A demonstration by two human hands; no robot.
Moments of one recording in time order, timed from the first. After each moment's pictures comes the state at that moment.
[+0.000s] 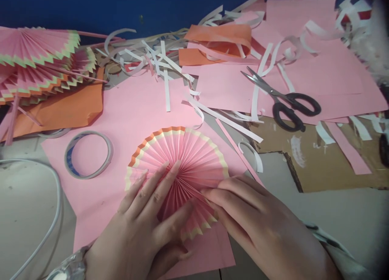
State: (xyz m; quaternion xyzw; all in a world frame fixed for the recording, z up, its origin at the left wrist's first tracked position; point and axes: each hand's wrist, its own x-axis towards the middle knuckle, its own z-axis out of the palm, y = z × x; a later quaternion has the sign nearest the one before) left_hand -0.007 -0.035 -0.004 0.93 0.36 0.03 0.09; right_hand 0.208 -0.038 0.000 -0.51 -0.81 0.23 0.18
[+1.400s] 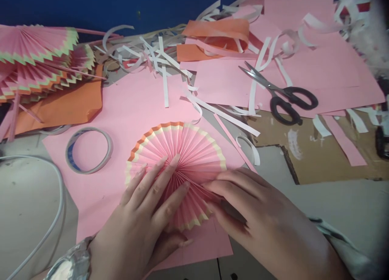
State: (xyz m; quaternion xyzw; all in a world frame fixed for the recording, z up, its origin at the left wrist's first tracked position) left_hand -0.005 -0.041 -0.008 0.92 0.39 0.04 0.08; right_hand 0.211 -0.041 0.000 -0.52 -0.80 0.24 0.19
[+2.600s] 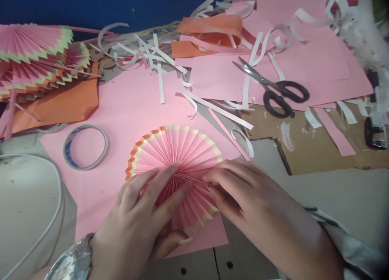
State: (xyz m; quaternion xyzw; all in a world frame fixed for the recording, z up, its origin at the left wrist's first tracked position) left_hand -0.001 -0.042 -0.001 0.92 0.38 0.07 0.08; right_hand 0.214 -0.038 0.001 -0.52 -0.81 0.23 0.16
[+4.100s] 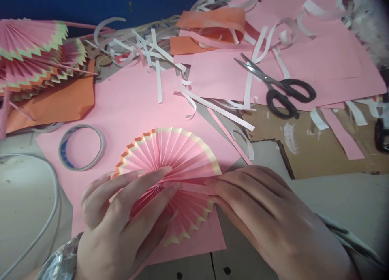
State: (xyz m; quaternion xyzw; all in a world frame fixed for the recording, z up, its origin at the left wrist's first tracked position) left_hand -0.014 -0.045 0.000 0.89 0.44 0.11 0.01; right_hand 0.225 -0.045 0.007 -0.48 -0.85 0.14 0.18
